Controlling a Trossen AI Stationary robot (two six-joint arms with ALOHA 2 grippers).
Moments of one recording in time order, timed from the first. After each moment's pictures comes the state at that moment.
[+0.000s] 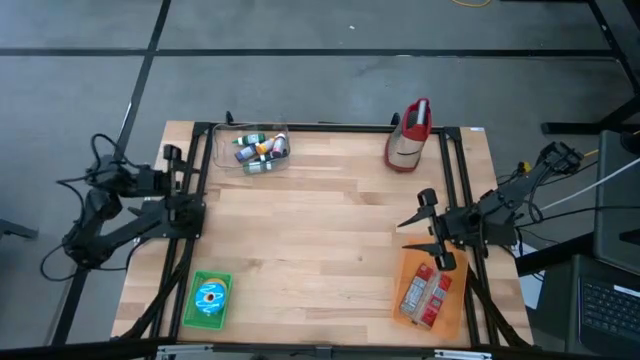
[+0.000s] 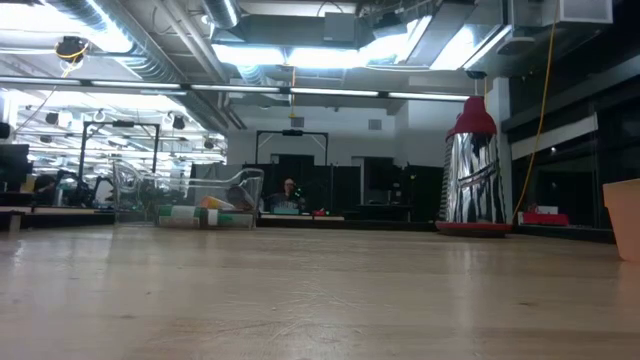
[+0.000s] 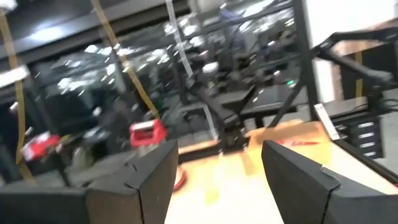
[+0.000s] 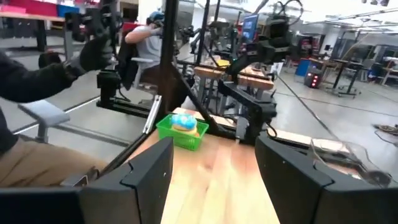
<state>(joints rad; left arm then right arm) 0.60 0.00 0.65 -0.51 0.55 0.20 0.64 0.68 0.52 0.15 0.40 -0.13</state>
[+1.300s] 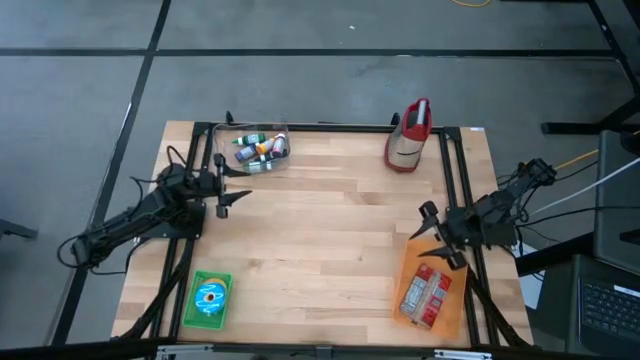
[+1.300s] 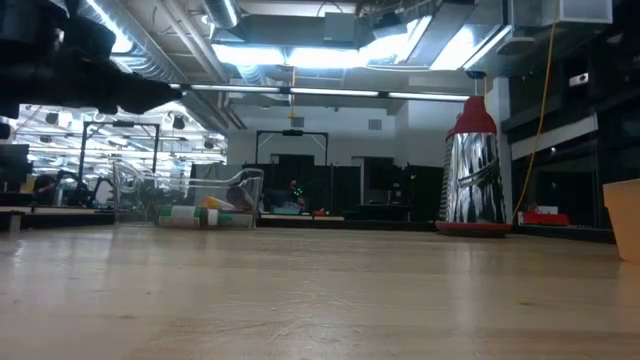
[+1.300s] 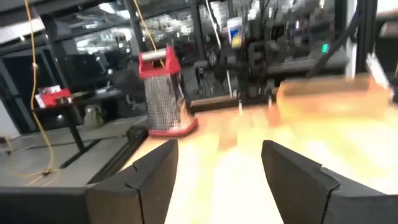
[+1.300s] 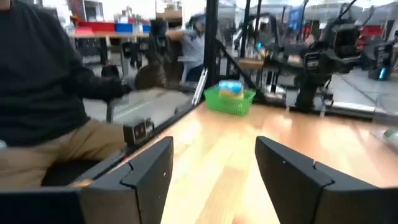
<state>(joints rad) 0.59 0.02 0.01 0.07 0.44 0.16 0.63 0.05 0.02 0.04 0.19 -0.02</state>
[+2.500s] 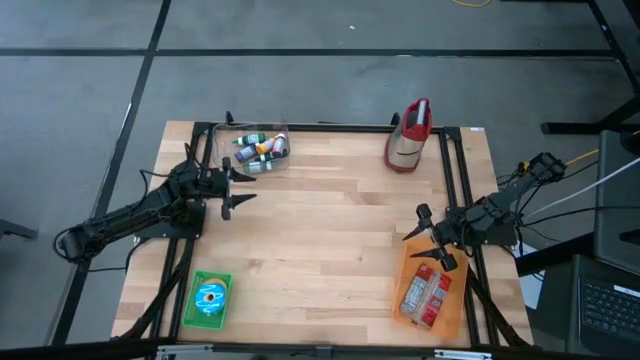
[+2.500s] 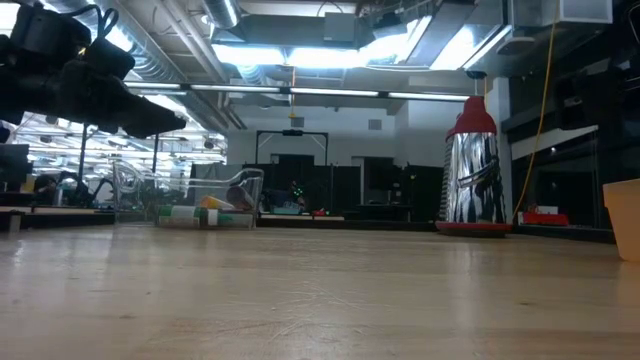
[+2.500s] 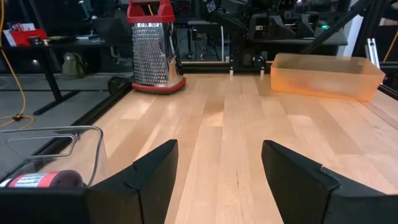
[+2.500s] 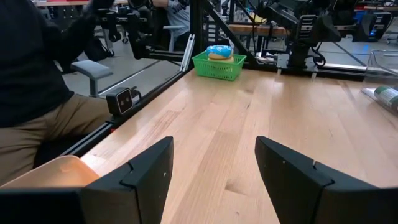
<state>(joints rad) 0.59 0.21 0.01 0.07 0.44 0.09 0.63 0.23 0.02 0.07 0.25 0.04</state>
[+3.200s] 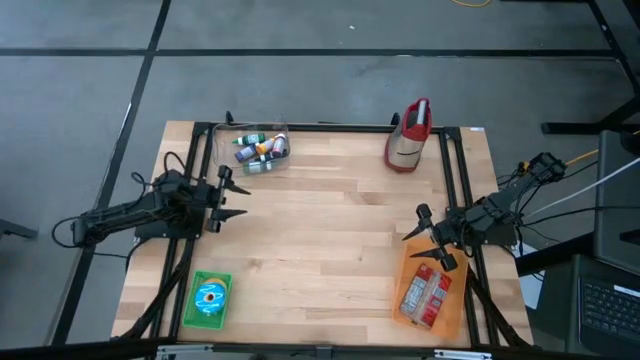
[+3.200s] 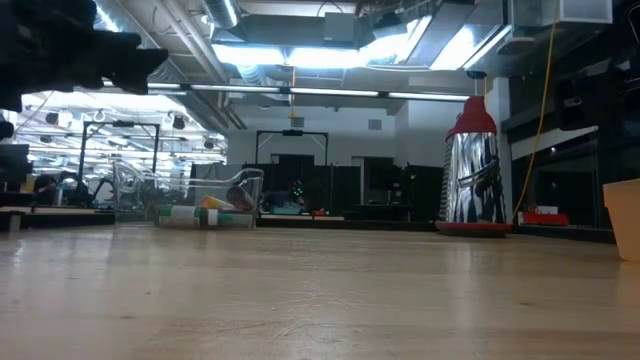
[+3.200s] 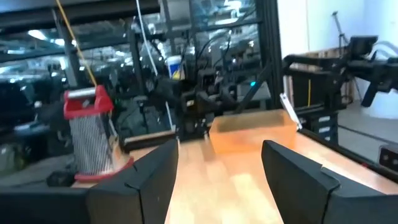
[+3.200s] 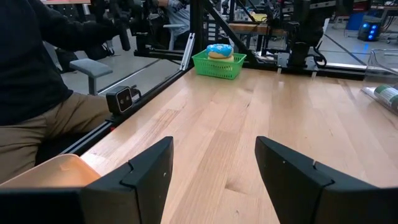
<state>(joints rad) 0.33 0.00 0.01 0.16 0.44 0.09 0.63 0.23 0.02 0.07 0.25 0.04</state>
